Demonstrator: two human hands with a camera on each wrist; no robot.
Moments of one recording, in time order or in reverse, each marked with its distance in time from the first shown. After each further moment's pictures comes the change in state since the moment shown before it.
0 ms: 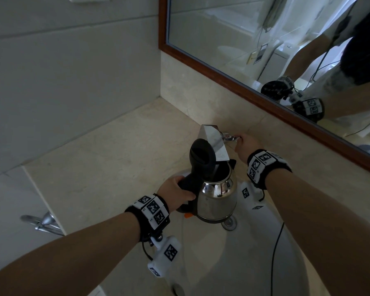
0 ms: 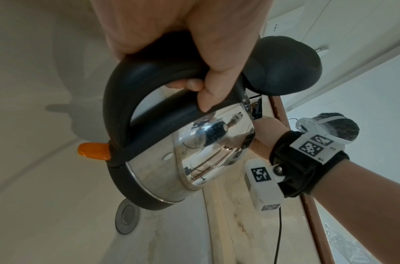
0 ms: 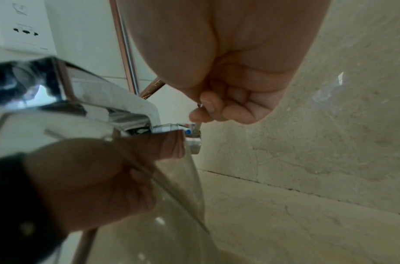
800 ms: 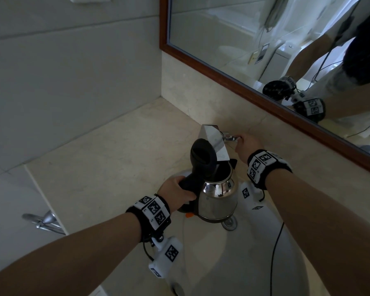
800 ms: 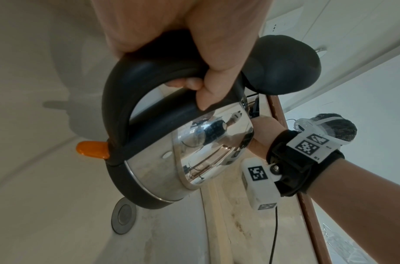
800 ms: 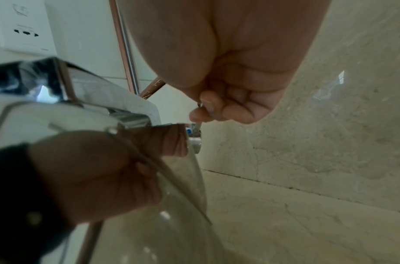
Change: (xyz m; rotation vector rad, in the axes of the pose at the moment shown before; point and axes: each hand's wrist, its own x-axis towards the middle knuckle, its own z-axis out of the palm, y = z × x) left_hand -0.002 0.000 0.002 -0.034 0.014 0.006; right_hand 0.002 0.000 0.001 -0.019 -0.005 -0.003
